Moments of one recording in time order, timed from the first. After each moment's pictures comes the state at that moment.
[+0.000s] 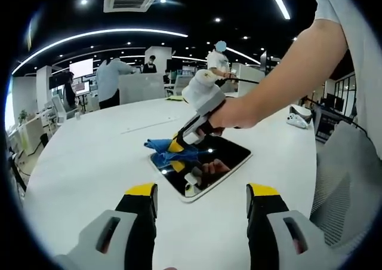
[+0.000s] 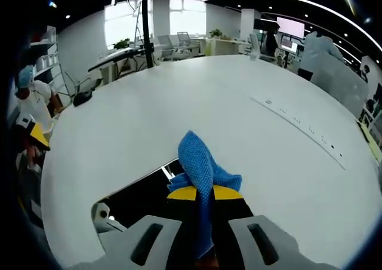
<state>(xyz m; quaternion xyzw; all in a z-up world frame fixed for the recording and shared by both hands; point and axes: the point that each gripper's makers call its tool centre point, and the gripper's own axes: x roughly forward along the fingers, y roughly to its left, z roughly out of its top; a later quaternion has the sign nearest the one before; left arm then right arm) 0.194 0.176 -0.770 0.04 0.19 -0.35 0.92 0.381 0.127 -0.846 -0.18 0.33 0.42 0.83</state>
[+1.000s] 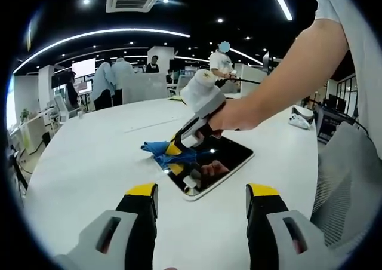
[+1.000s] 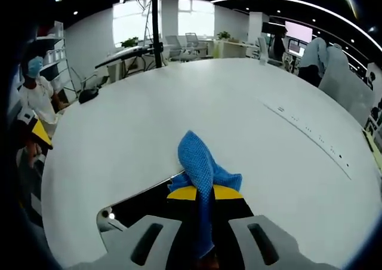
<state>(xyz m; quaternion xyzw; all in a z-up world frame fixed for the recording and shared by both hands) 0.194 0.182 -0.770 0.04 0.19 -0.34 0.92 0.372 0.146 -0.846 -0.19 0.31 0.44 0.82</state>
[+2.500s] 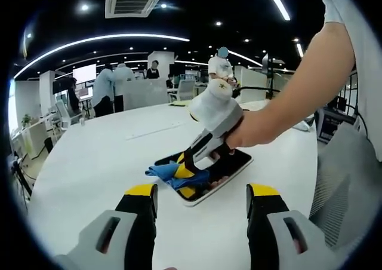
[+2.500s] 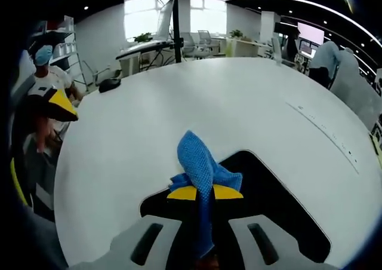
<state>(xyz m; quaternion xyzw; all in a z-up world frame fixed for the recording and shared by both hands) 0.188 0.179 -0.754 0.05 0.18 -0.33 0.93 0.307 0.157 -0.846 -0.20 0.32 0.47 0.79</state>
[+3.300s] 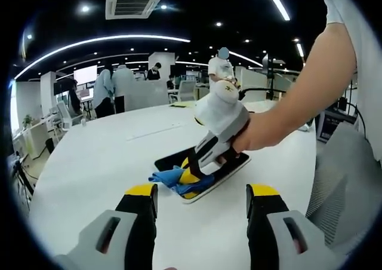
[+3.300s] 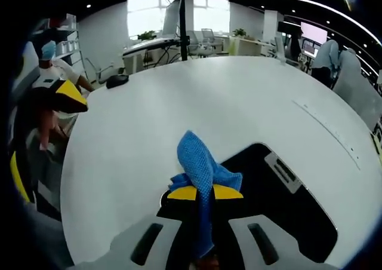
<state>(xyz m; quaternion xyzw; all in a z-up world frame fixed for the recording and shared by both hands) 0.177 0.179 -0.750 0.05 0.17 -0.33 0.93 0.282 0.157 -0.846 -0.20 0.32 0.48 0.79</state>
